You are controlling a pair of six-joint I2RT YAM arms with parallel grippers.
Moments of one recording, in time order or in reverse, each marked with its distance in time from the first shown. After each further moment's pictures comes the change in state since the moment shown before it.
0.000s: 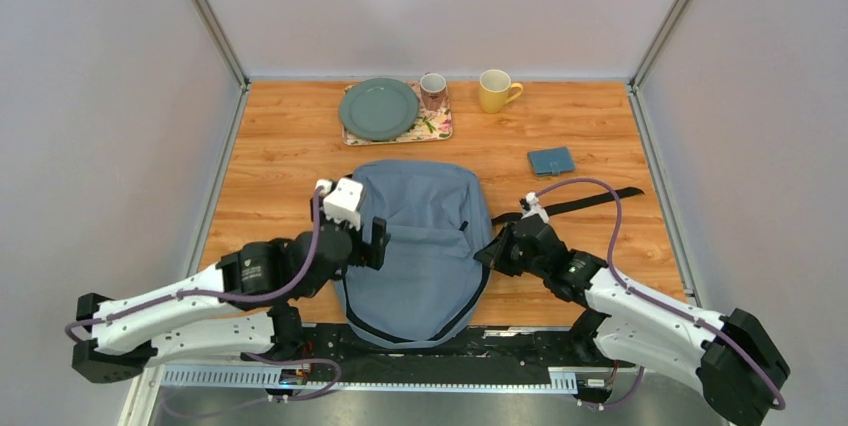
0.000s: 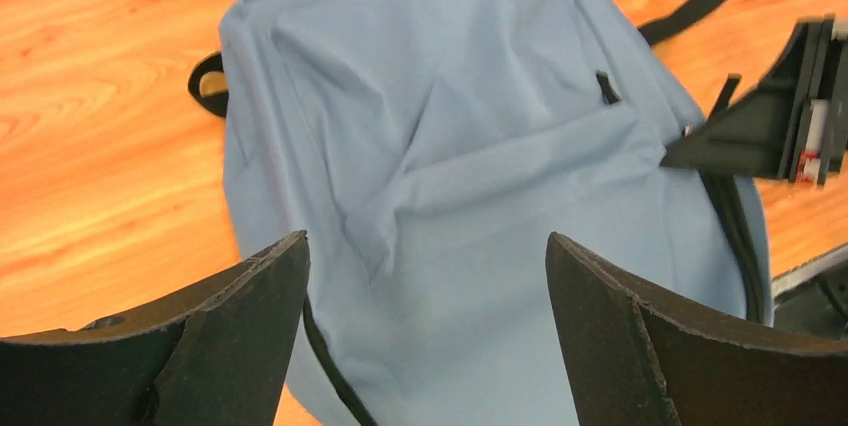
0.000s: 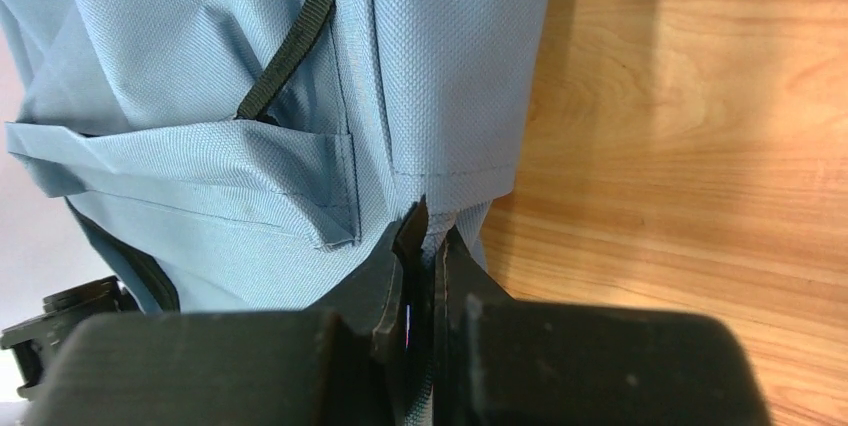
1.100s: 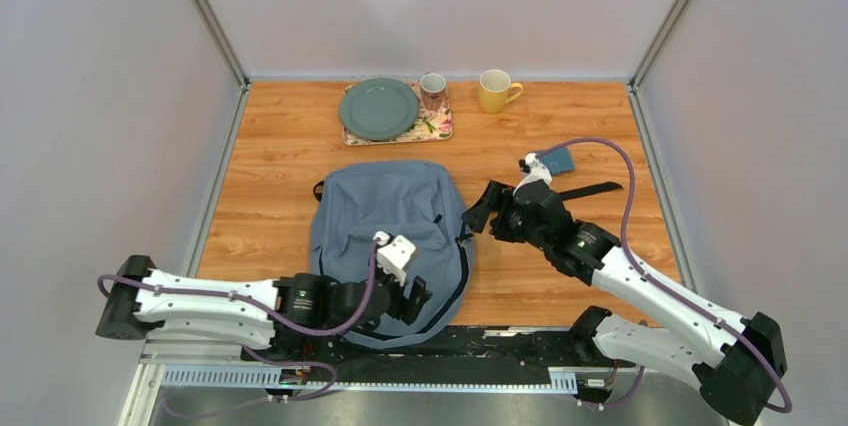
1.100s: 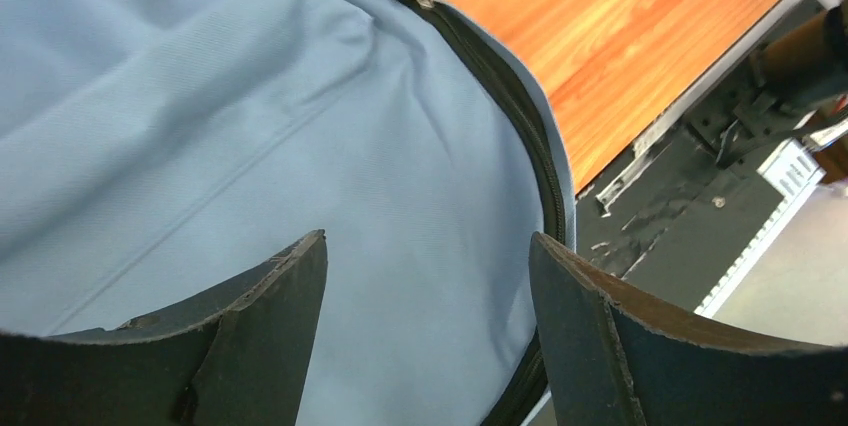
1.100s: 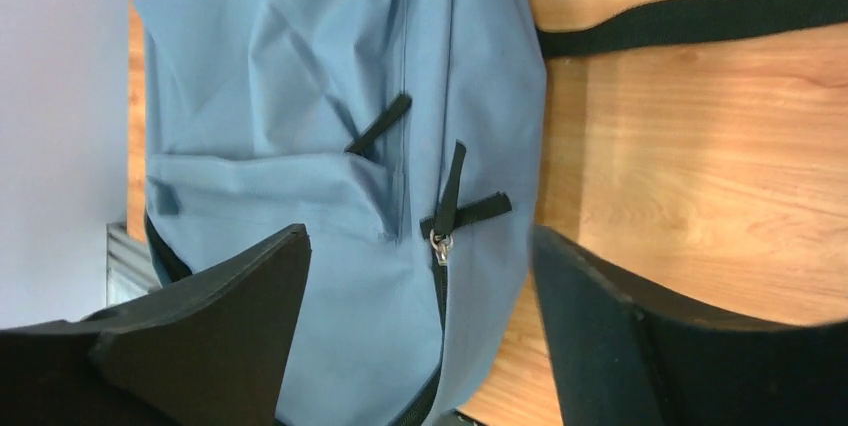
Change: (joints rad) left arm -0.220 0.206 -0.237 0.441 0.151 -0.029; right arm -0.008 0.008 0.313 -0.180 0.121 -0.184
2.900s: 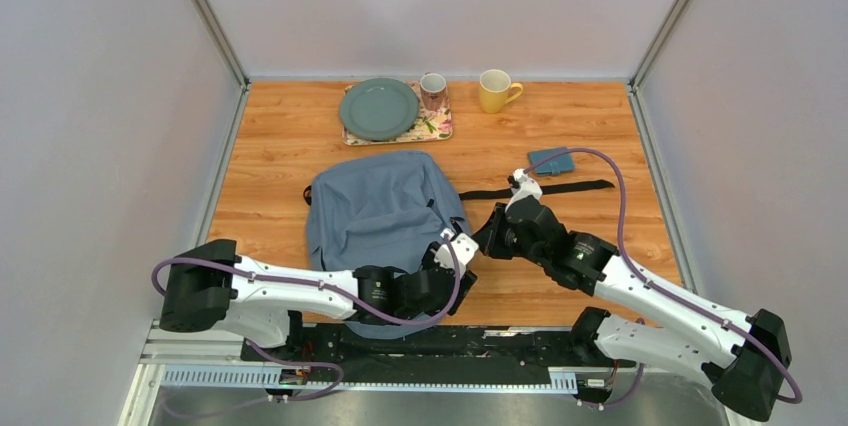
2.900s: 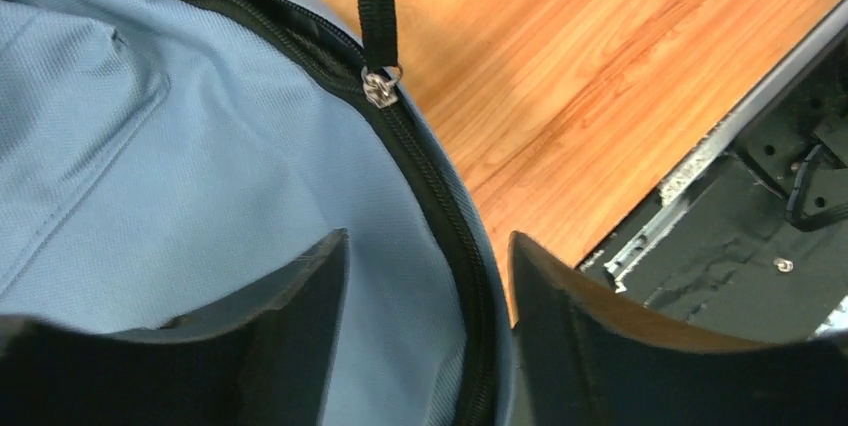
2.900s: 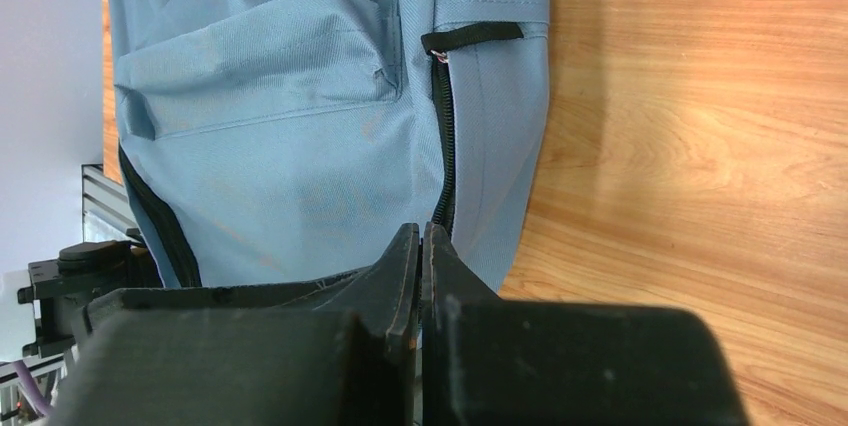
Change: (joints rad) left arm 0.082 0.468 0.182 0.204 0.088 0.105; right arm 0.118 -0.045 -0.038 -0.060 0.001 0.024
